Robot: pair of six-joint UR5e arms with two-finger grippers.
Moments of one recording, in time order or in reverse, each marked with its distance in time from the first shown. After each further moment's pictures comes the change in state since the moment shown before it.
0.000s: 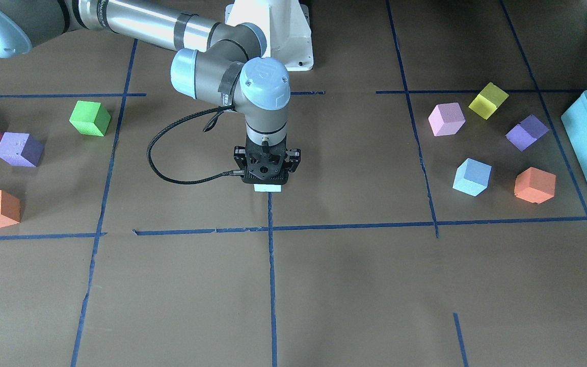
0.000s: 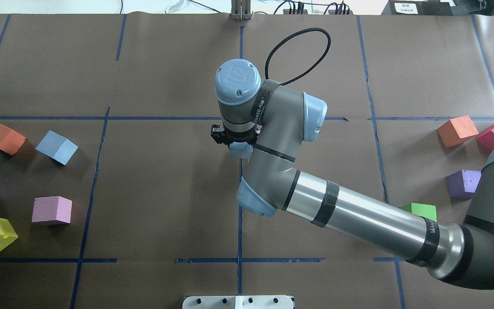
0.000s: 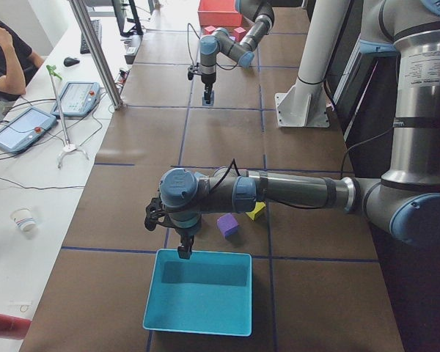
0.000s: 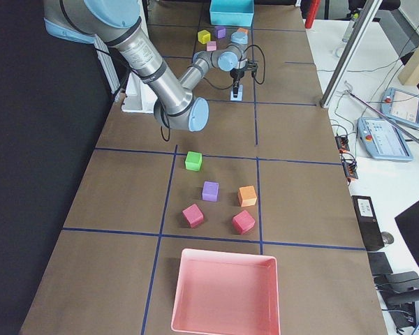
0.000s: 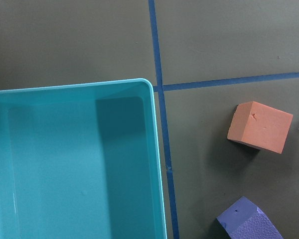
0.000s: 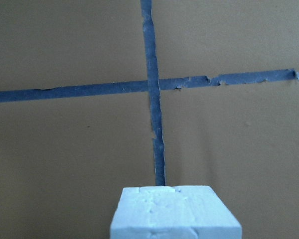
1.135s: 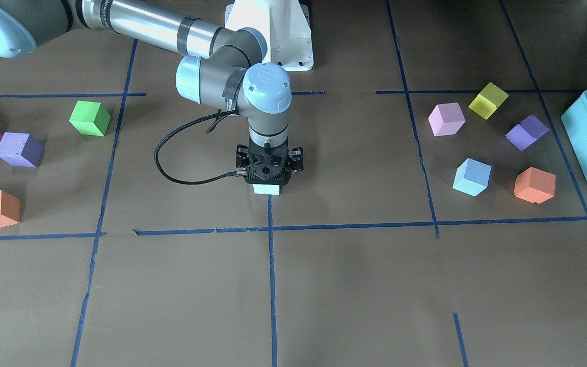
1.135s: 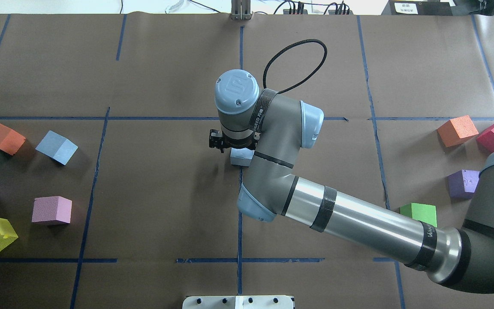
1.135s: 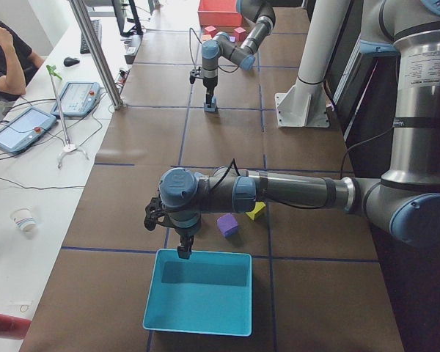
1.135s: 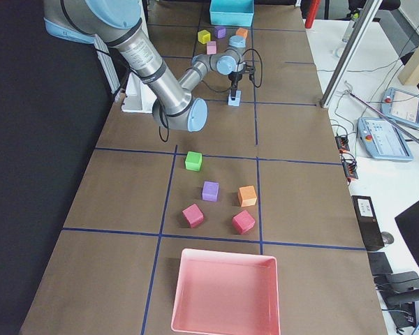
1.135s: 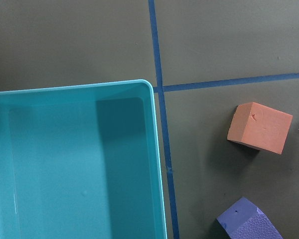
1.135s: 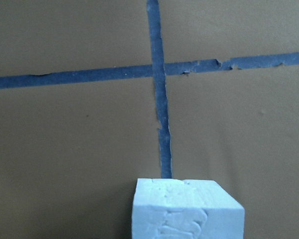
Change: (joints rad) left arm -0.001 -0.002 0.000 0.000 0.000 0.001; right arm -0.014 -0.006 -0.022 0.045 -0.002 0.014
